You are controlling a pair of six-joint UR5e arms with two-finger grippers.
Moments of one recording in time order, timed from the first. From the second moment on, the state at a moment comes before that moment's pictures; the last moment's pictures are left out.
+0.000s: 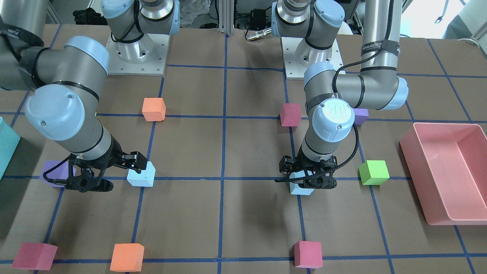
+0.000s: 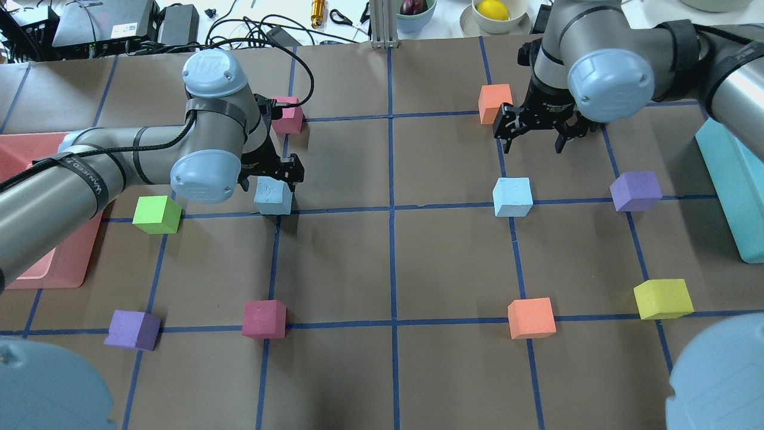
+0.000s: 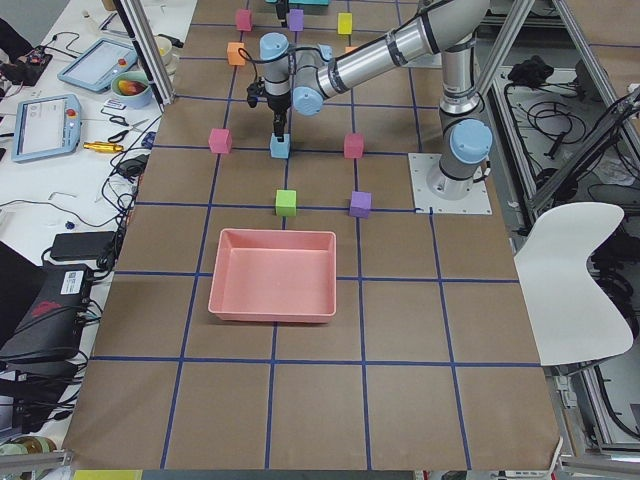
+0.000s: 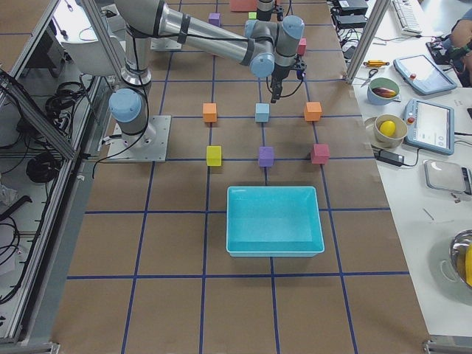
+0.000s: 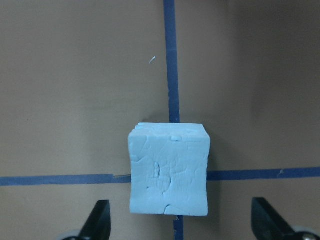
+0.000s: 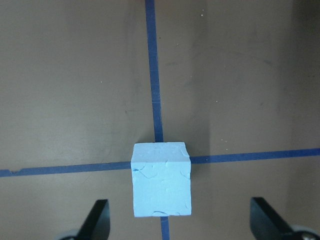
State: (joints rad) left arm -1.61 -1.95 -1.80 -0.97 1.63 0.01; right arm 1.54 -1.21 1.62 -1.89 -1.58 0.03
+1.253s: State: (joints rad) left arm -1.61 -2.02 -1.81 -0.88 1.63 0.01; right arm 1.54 -1.12 1.76 -2.02 -1.57 0.04
